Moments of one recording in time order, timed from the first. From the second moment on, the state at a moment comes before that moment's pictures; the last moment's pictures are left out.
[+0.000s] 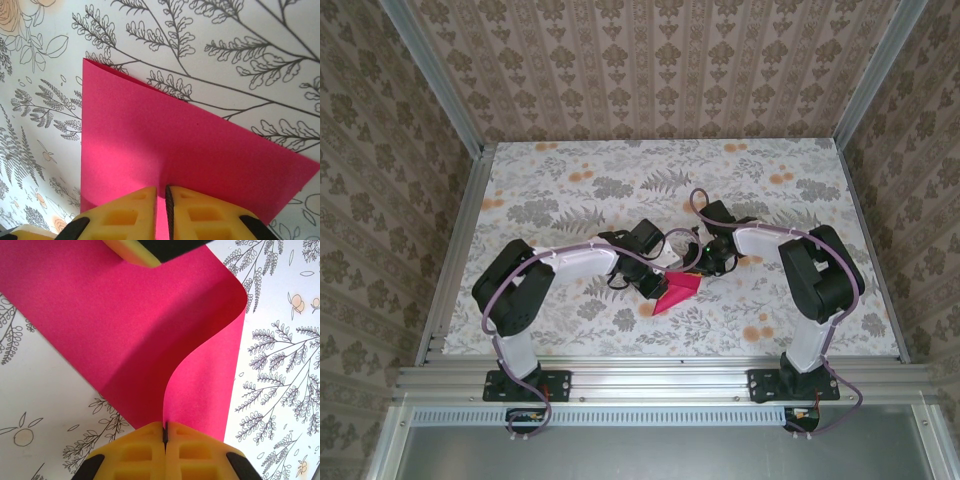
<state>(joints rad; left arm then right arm) -0.86 1.81 1.09 -0.50 0.39 0.04 0.39 1.81 1.00 -0.47 -0.42 0.50</state>
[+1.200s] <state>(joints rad) -0.86 1.85 1.09 -0.50 0.37 0.02 0.39 1.81 1.00 -0.47 -0.43 0.50</state>
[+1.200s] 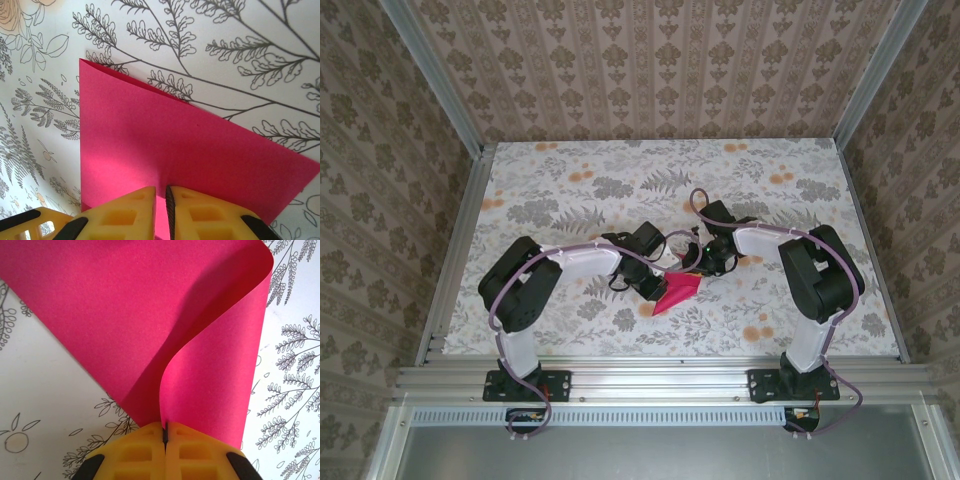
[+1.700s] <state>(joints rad) -0.86 1.85 1.10 -0.50 0.37 0.02 0.40 1.54 0.89 -0.40 -0.41 0.59</state>
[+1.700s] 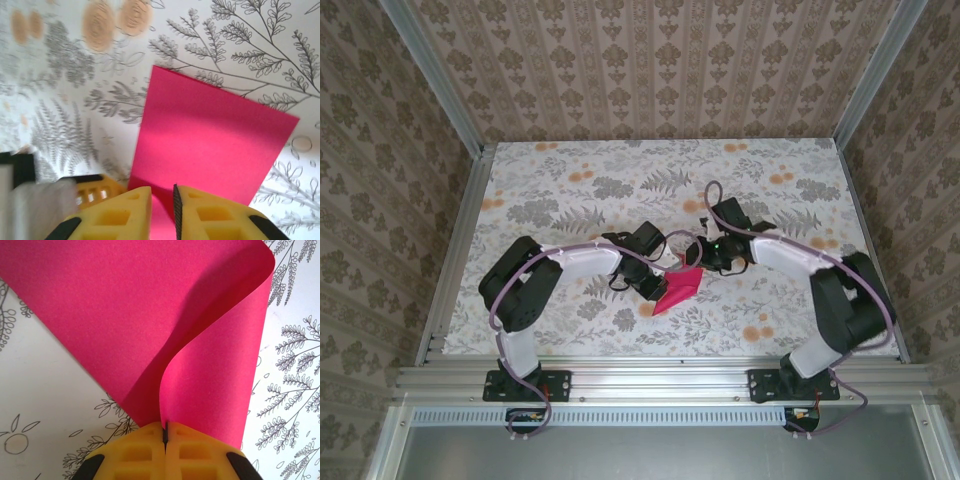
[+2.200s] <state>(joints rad) -0.86 1.85 1.10 -0.50 0.37 0.02 0.56 1.53 0.65 -0.05 -0.45 0.90</state>
